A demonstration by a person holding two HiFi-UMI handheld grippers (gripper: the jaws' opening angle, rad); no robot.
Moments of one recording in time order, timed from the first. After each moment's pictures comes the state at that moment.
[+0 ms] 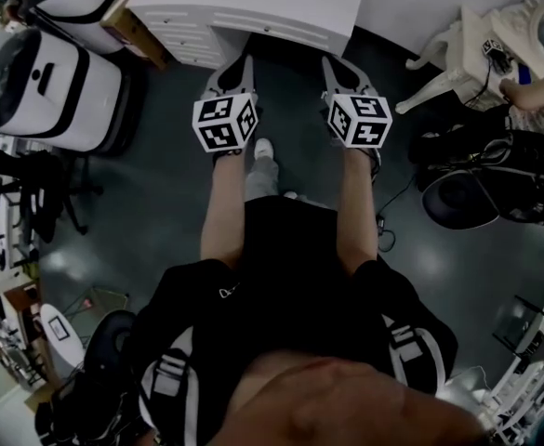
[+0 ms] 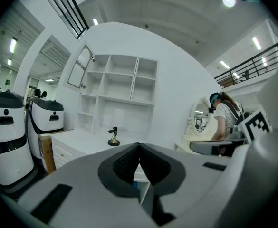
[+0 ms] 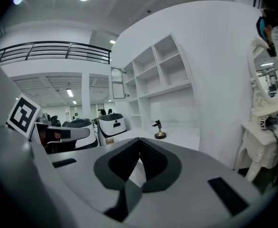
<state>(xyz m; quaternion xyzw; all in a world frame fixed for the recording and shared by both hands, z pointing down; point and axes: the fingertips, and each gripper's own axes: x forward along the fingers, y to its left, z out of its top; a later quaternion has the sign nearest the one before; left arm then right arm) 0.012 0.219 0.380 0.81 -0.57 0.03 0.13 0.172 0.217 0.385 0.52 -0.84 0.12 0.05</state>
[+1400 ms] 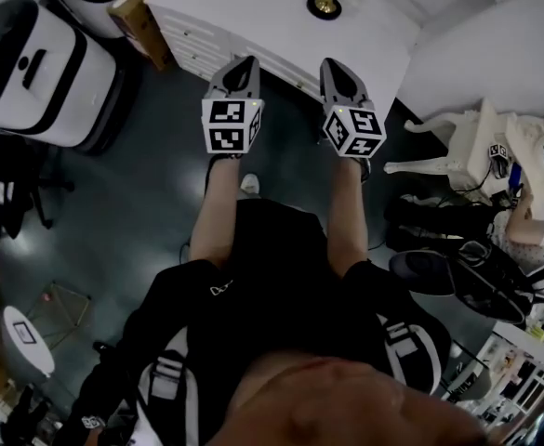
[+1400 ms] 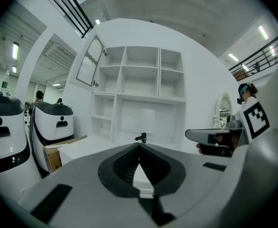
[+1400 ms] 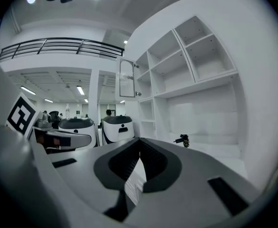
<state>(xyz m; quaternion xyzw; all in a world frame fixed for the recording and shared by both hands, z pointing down) -0.159 -0.026 0.401 0.78 -0.61 0.04 0.12 -0.017 -0.053 0.379 0.46 -0.88 0.06 0.05</state>
